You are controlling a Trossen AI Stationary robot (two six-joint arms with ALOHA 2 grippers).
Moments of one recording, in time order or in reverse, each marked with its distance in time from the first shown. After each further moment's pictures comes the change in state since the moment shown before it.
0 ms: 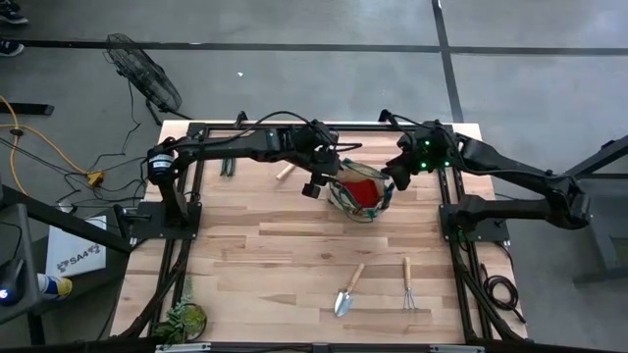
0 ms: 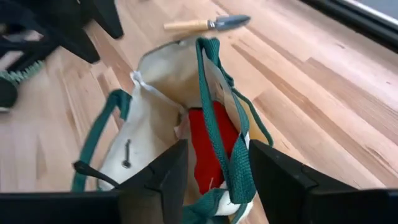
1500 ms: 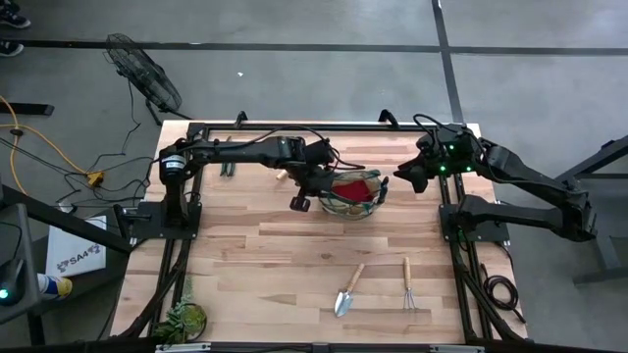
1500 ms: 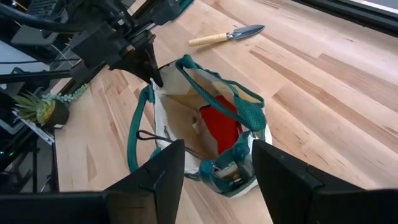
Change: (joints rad) left arm -0.020 0.086 0.000 -0.310 0.045 -0.124; right arm 0.002 -0.197 0.000 -0.104 -0.051 0.120
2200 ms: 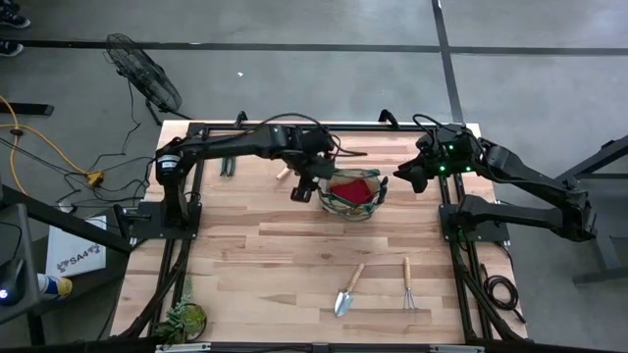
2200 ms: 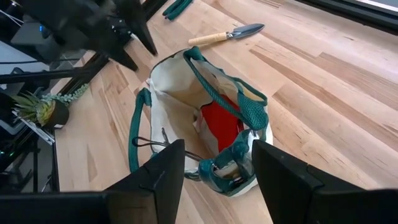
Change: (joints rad) left arm 0.001 -0.029 0.179 -0.152 -0.083 -0.011; right arm 0.000 0.003 0.000 -0.002 0.000 0.003
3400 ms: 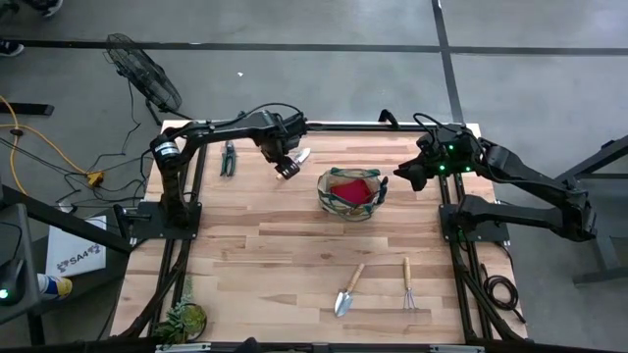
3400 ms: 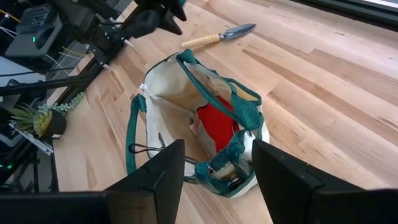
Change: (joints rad) left arm 0.301 0.000 -0.322 -0.054 -0.171 -0.657; right arm 0.000 0.000 0.000 0.000 0.026 0.049
